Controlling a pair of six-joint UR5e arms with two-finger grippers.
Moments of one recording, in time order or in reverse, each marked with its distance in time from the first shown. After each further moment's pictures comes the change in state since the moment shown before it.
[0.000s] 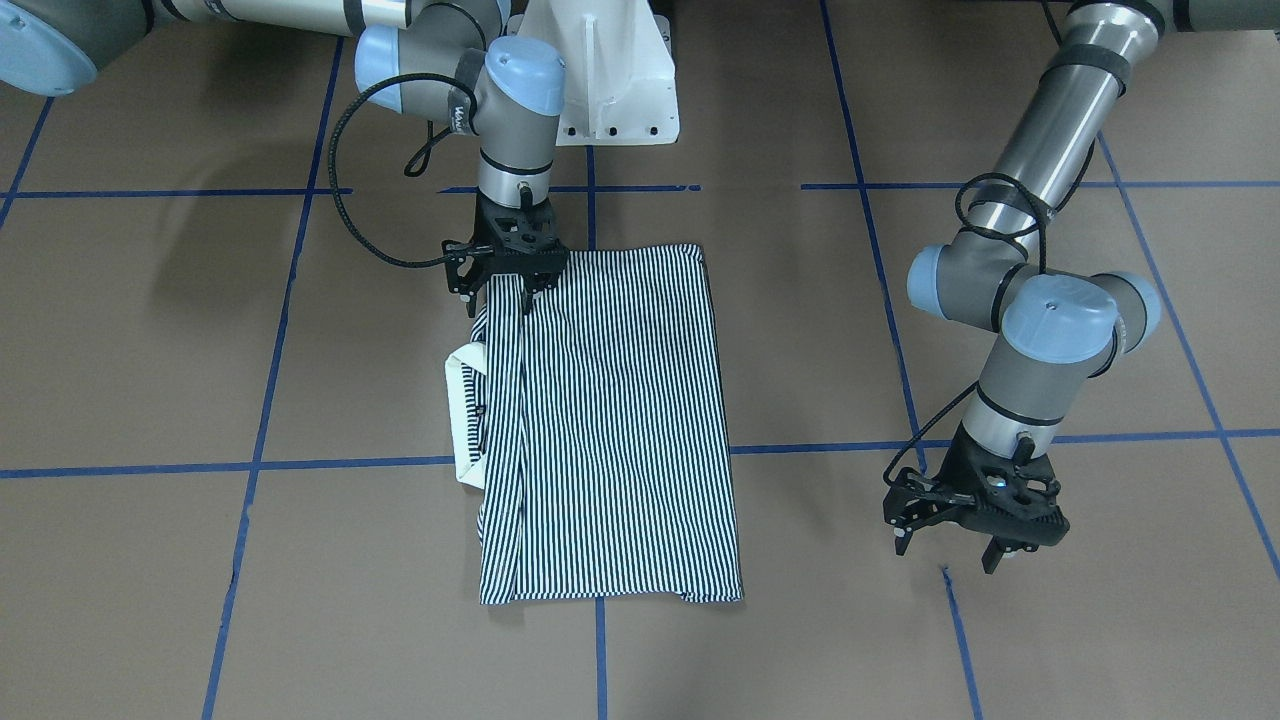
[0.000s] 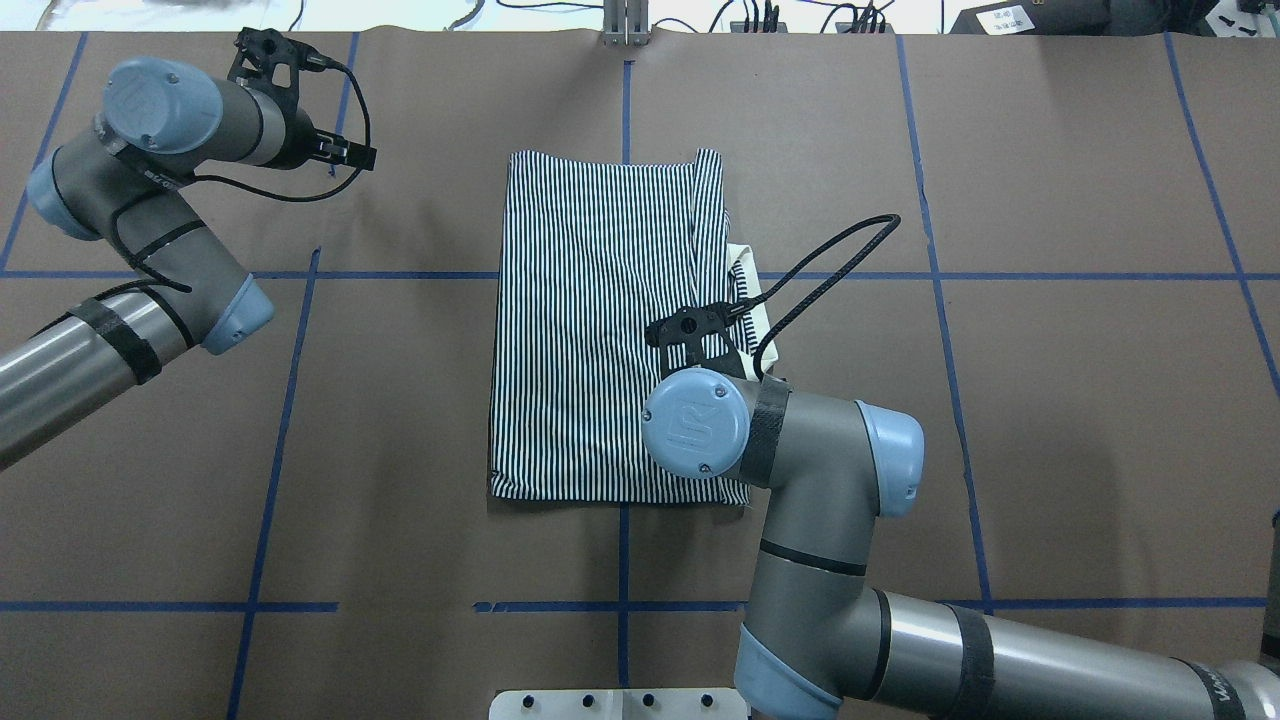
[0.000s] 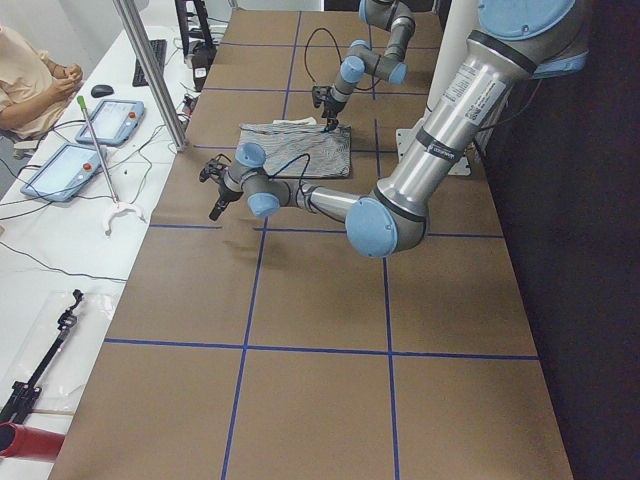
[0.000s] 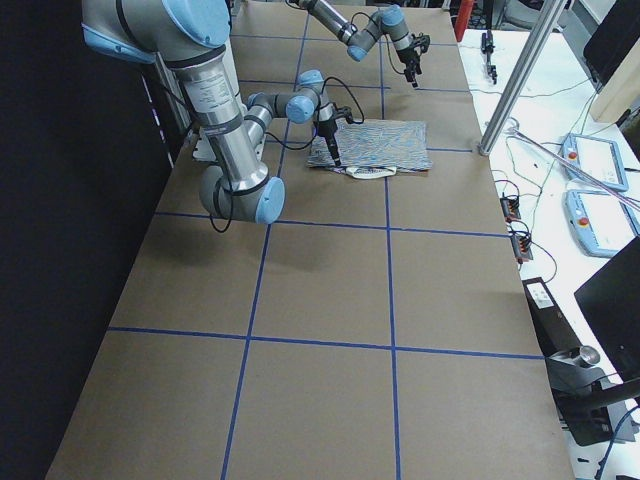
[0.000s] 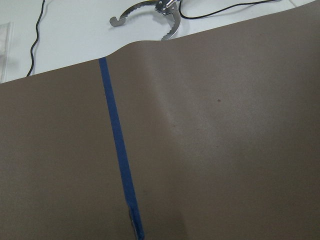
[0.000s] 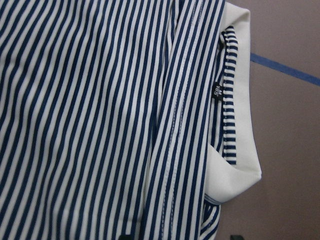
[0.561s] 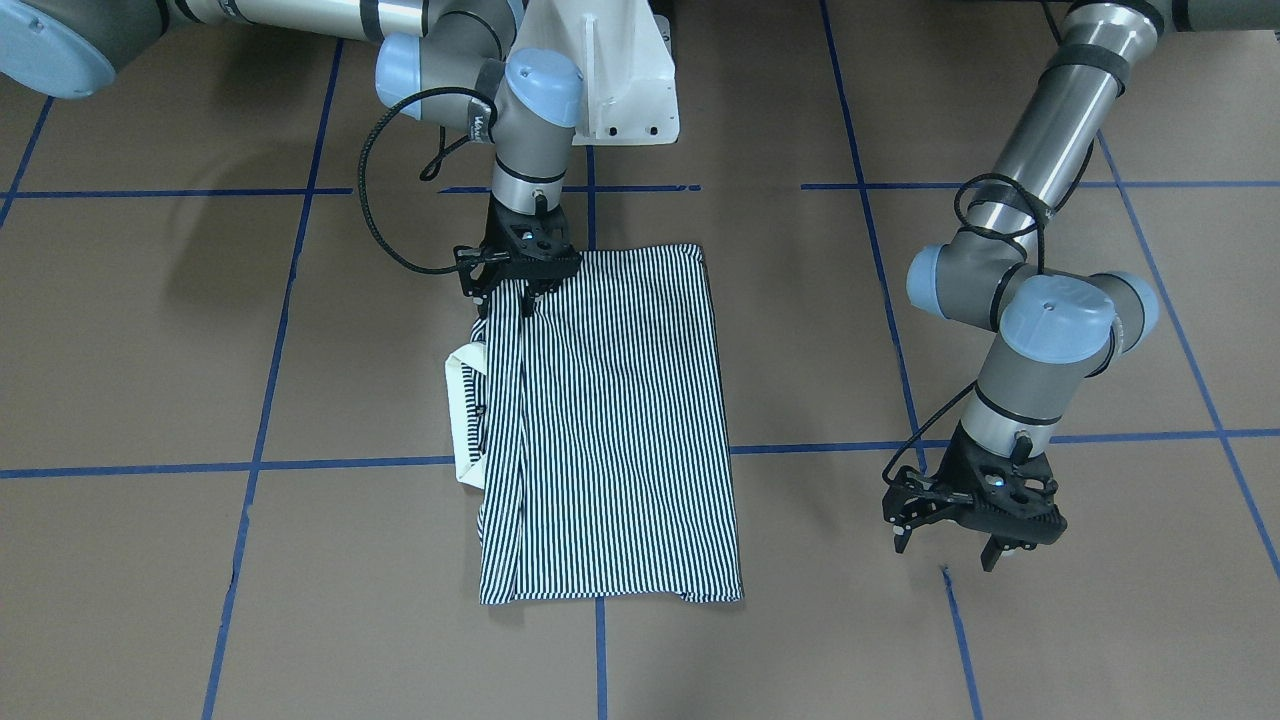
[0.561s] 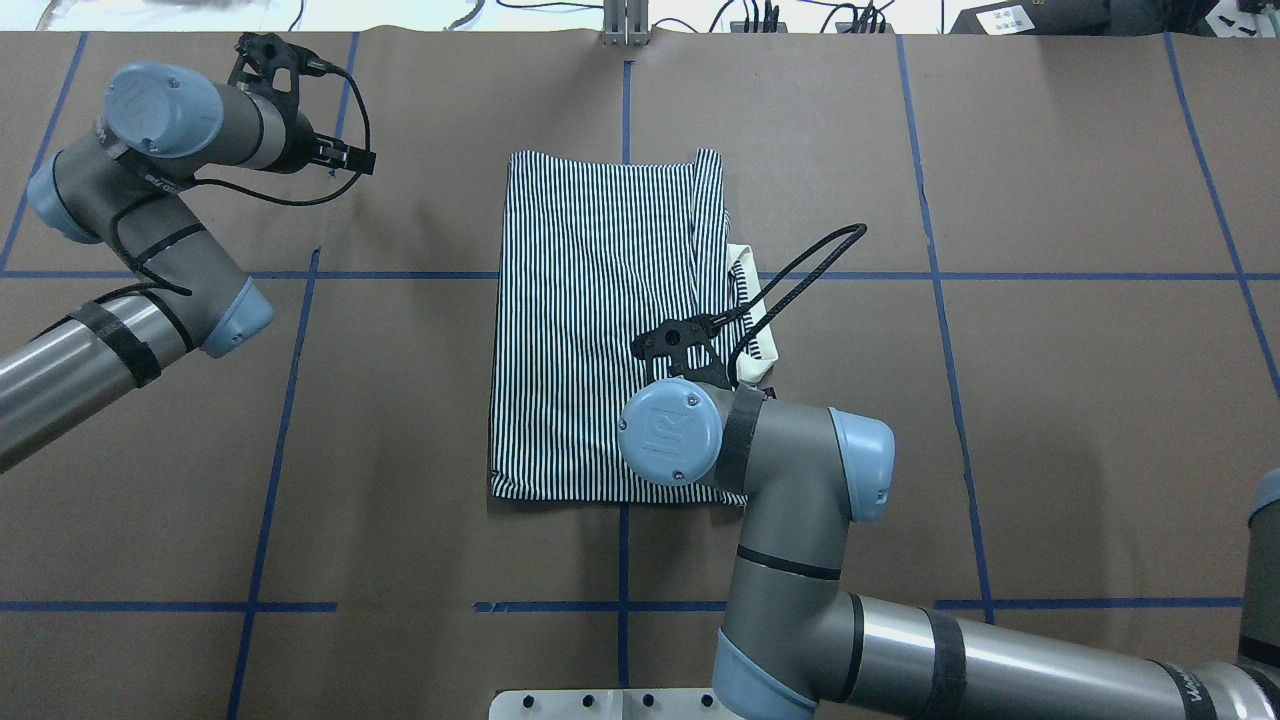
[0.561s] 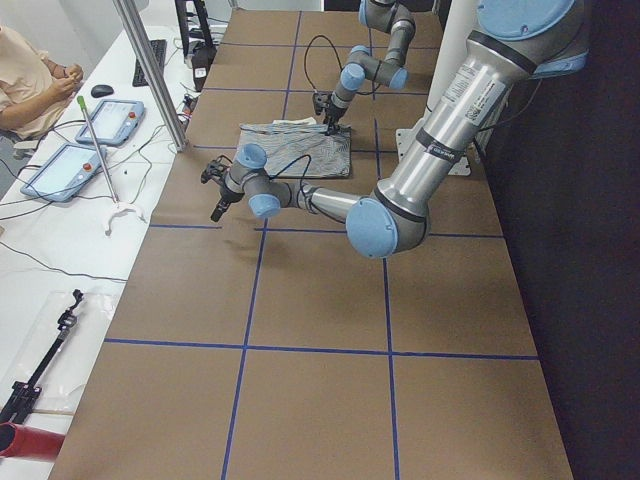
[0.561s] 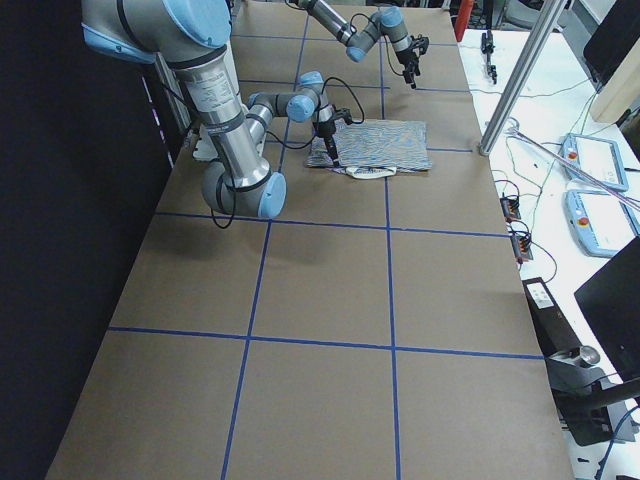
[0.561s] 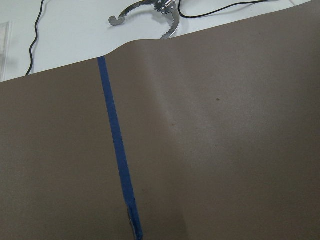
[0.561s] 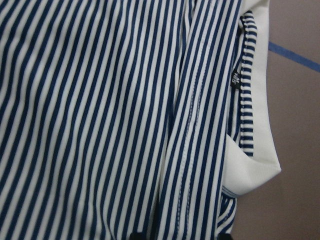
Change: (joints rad) left arm 0.003 0.004 0.001 0.000 0.000 0.001; right arm -0.014 0.040 -0.049 -0.039 0.000 -0.010
